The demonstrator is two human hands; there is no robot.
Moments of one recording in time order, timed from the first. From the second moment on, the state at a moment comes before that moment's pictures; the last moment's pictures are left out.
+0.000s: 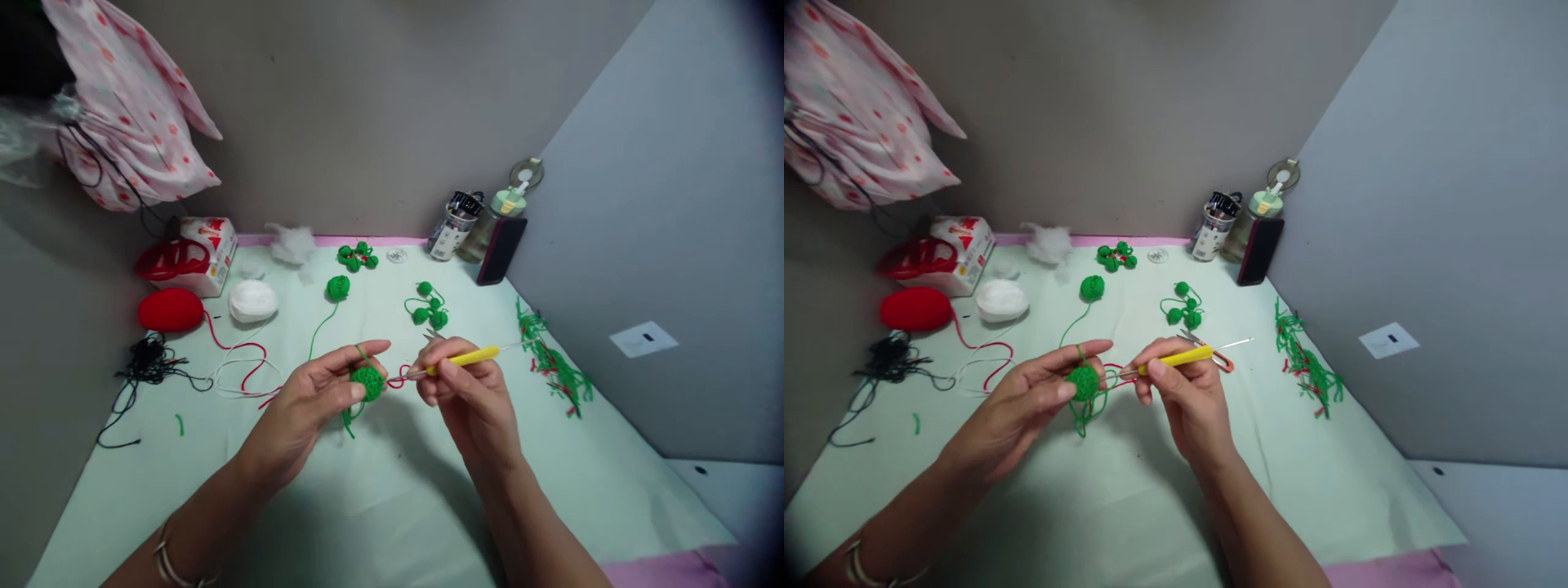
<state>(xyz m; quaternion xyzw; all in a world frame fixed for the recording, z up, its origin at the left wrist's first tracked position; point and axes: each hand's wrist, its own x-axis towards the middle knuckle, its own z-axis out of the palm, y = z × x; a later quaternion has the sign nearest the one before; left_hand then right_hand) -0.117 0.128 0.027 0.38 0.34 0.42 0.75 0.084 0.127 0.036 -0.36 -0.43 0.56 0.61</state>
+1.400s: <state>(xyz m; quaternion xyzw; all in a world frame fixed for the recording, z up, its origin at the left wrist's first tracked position) -0.106 0.123 0.020 0.33 0.29 0.42 0.79 0.079 0.120 0.021 -0.34 -0.61 0.37 0.61</state>
